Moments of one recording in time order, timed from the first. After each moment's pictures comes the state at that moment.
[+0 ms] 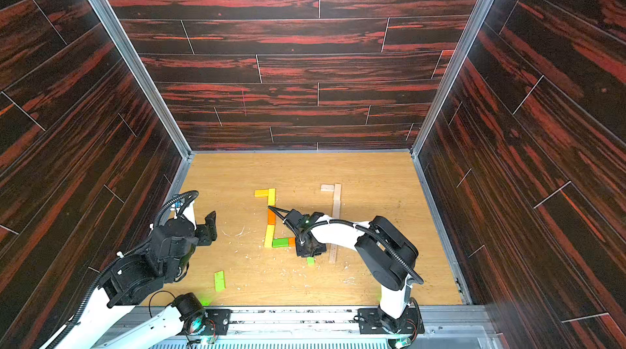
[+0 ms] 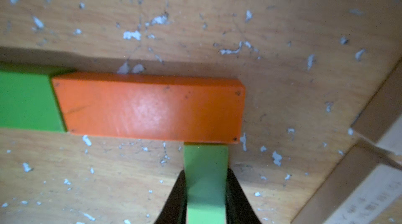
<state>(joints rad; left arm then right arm) -0.71 0.64 0.91 -0.83 -0.68 -0.37 0.93 1.82 1.12 -0.74 0.04 0.71</state>
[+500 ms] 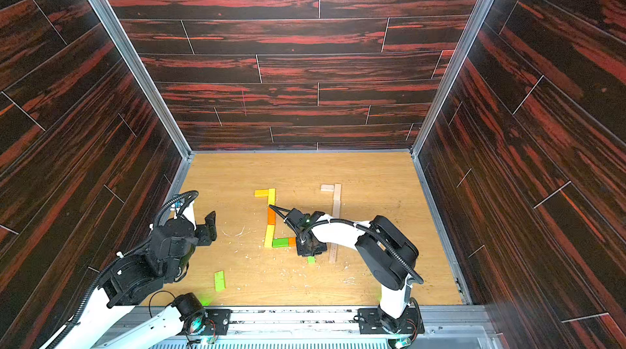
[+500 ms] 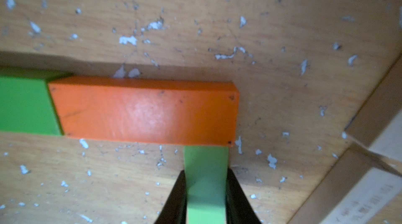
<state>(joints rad) -0.71 0.64 0.91 -0.83 -0.68 -0.37 0.92 1.82 1.12 -0.74 0.04 0.70</state>
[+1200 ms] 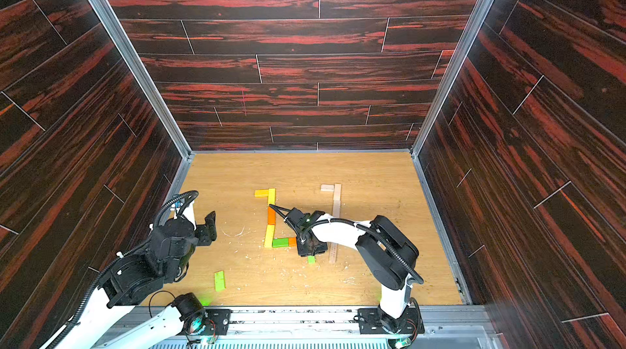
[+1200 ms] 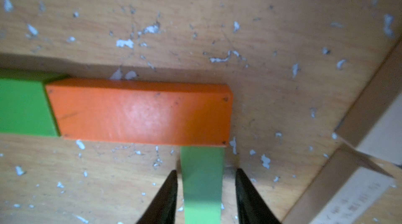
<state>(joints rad) -0.71 0.64 0.91 -0.83 -0.69 -0.37 0.92 1.81 1.13 -0.76 0.06 0.68</state>
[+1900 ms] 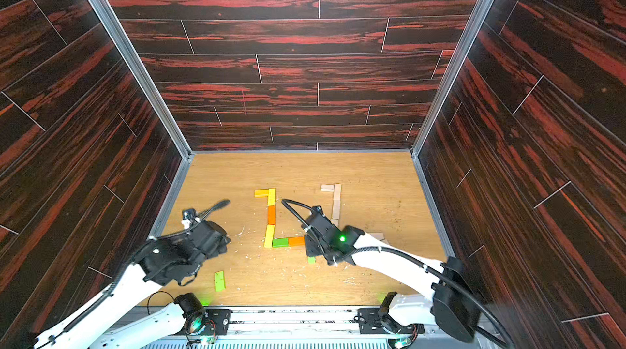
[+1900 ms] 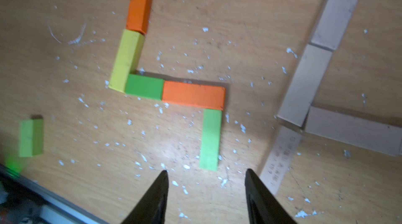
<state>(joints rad) -0.71 0.82 0.79 -1.21 -0.55 -0.98 0.98 1.28 0.84 -0.59 0.17 0.65</state>
